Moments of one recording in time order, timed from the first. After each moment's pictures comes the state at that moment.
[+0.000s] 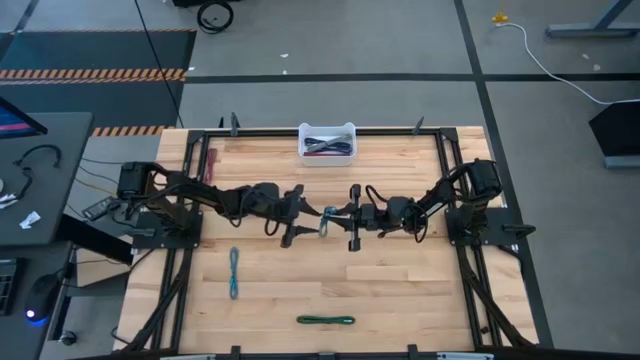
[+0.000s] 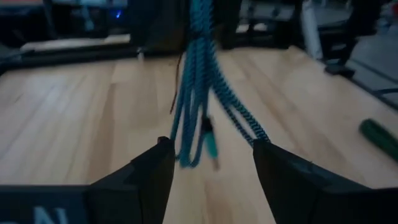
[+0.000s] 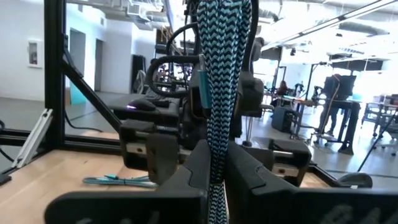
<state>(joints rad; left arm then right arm) 0.06 1.62 0.60 0.75 0.23 0.10 0.08 1.87 0.53 1.56 0.11 -0.16</state>
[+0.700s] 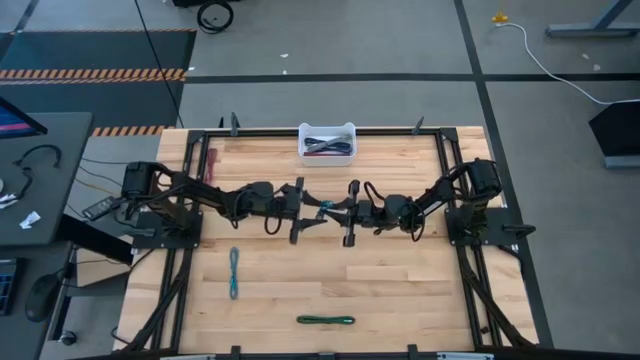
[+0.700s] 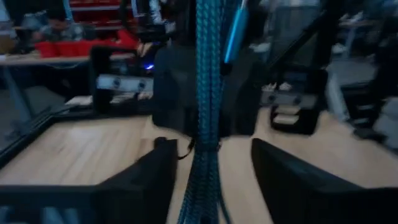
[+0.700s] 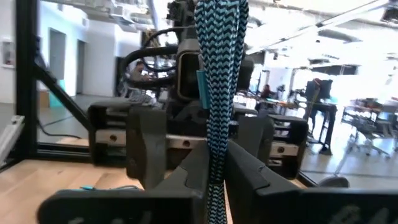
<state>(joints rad) 0.05 1.66 0.61 1.00 0.11 0.05 0.07 1.87 0.57 1.55 0.16 -0.18</state>
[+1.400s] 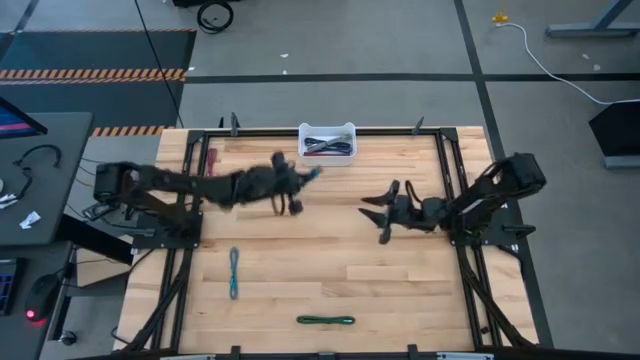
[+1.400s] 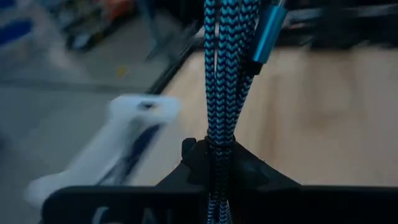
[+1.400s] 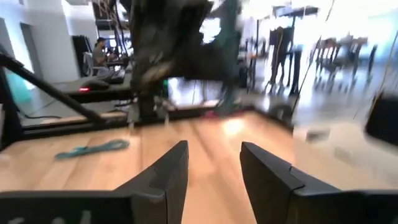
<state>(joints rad) 0.14 1.42 0.75 0.33 -0.32 0.12 0.15 1.53 0.14 1.48 0.41 0.01</state>
